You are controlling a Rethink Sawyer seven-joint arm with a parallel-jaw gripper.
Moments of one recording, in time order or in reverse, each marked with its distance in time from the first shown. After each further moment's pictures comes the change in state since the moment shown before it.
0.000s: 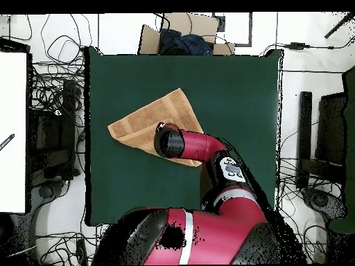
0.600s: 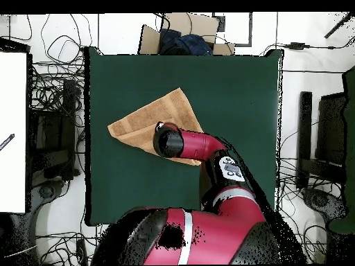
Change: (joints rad) arm 0.003 0.000 0.003 -0.003 -0.001 0.000 0.000
